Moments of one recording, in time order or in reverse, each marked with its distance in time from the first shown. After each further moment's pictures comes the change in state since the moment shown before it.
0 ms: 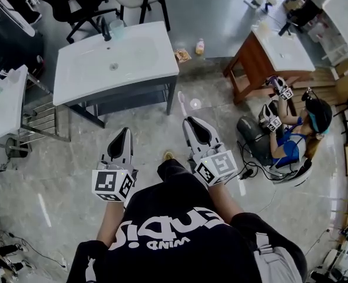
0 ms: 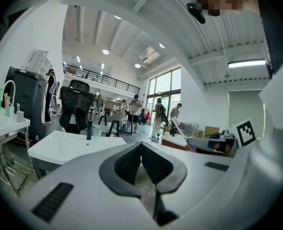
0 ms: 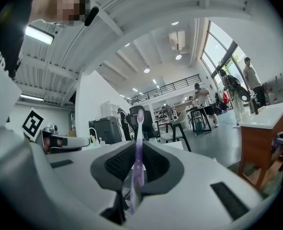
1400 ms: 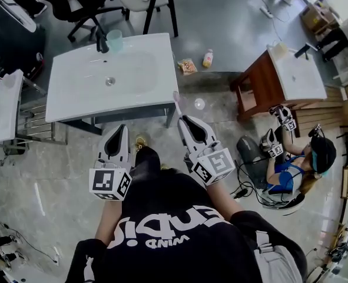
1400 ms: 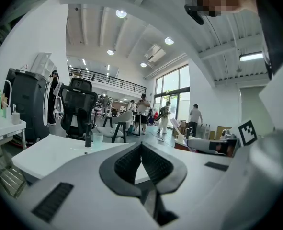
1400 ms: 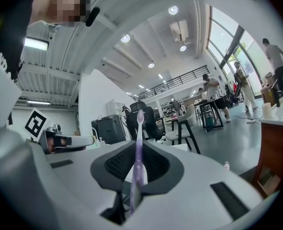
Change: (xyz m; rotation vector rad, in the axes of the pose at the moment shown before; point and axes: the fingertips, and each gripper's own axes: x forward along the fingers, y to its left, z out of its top) left arm 0.155 0.050 0.023 -0.003 -0.003 0.103; right arm 0.142 -0.102 0.010 0.024 0.044 0.127
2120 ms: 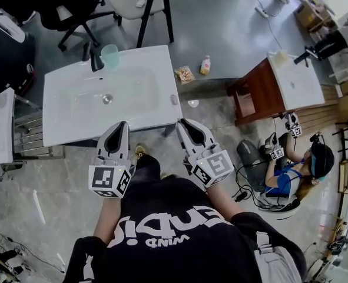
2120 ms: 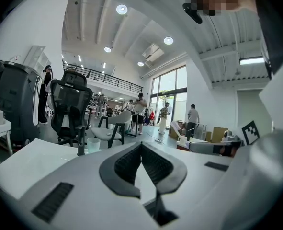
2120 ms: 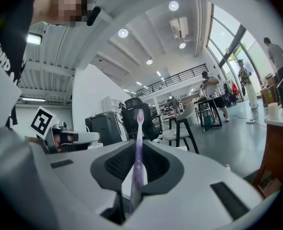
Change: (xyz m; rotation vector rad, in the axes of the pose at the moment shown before) left arm 0.101 0.056 0.023 -0.002 0.005 -0.075; right arm 0.087 -0.040 0.004 0.003 0.037 -0.038
